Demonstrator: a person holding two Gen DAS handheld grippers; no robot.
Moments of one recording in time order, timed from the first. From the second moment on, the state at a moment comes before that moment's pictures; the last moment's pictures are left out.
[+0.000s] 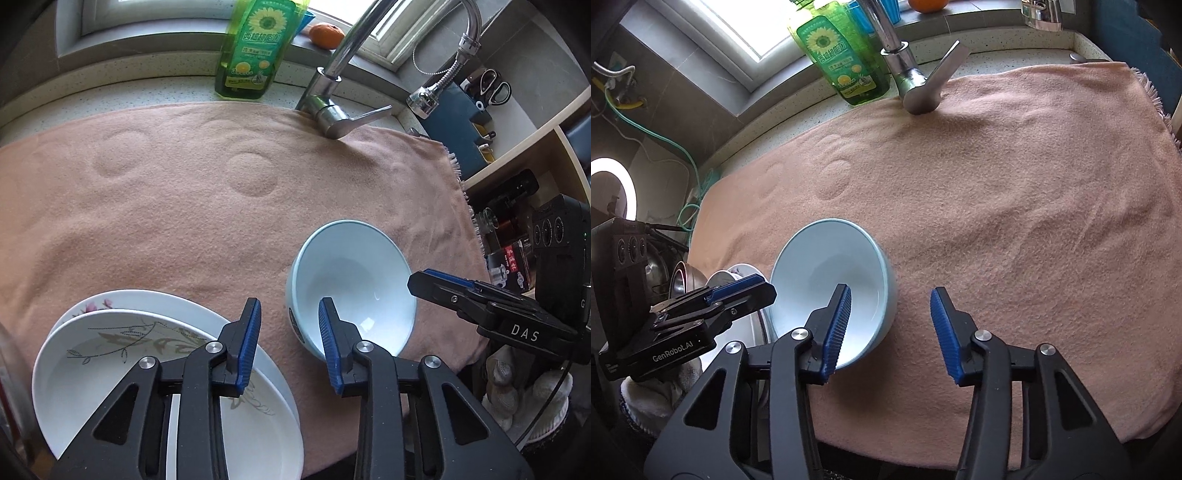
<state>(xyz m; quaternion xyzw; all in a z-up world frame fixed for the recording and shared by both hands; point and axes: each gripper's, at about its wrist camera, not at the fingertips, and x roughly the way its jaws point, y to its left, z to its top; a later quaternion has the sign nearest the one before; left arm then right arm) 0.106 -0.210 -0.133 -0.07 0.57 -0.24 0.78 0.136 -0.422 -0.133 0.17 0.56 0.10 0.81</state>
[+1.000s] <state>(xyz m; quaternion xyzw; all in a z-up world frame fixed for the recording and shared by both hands) 0.107 -0.212 -0.125 -0.08 0.56 -0.26 0.78 0.141 -0.416 -0.130 0.19 0.56 0.10 0.80</state>
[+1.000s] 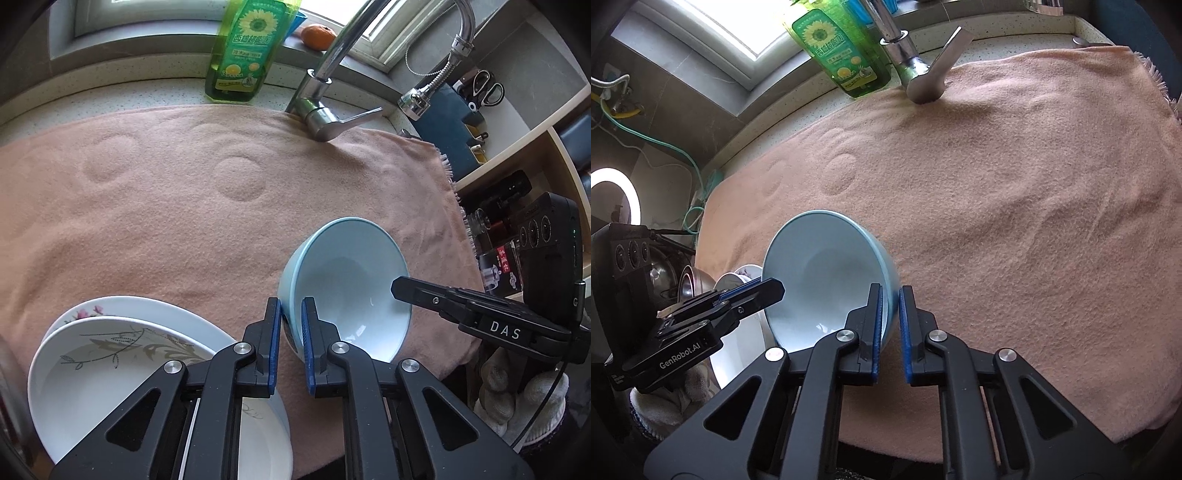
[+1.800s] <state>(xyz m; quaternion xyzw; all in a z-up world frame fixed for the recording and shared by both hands) 0.080 -0.123 -0.072 -0.12 0.51 -0.22 0.82 0.138 -0.324 -0.059 0.15 0.52 0.17 0.82</state>
